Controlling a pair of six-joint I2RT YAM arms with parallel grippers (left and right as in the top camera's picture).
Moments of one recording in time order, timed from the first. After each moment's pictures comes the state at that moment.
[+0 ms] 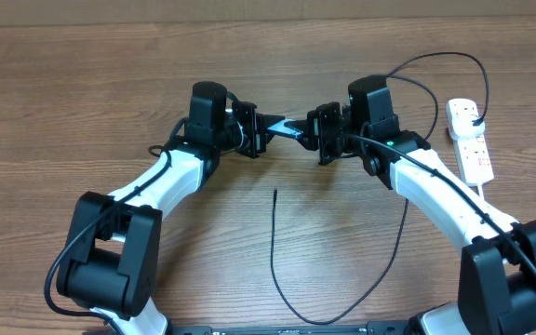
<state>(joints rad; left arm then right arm) -0.31 1.82 1.03 0.19 0.65 -1.90 0.34 1.66 1.07 -0.12 -0.63 1.74</state>
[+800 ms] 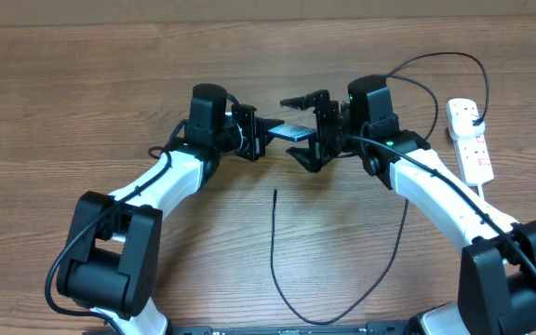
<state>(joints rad) -0.31 1.82 1.02 0.18 0.65 -1.88 0.34 1.66 1.07 -0.10 -0.65 1.70</state>
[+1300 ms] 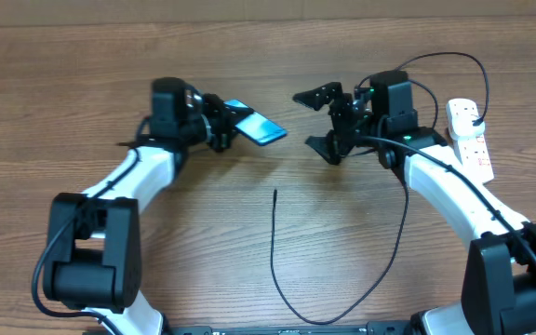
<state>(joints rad) -0.11 1.82 1.02 0.19 0.80 -1.46 0.23 1.66 1.07 -0.14 -0.70 1.32</state>
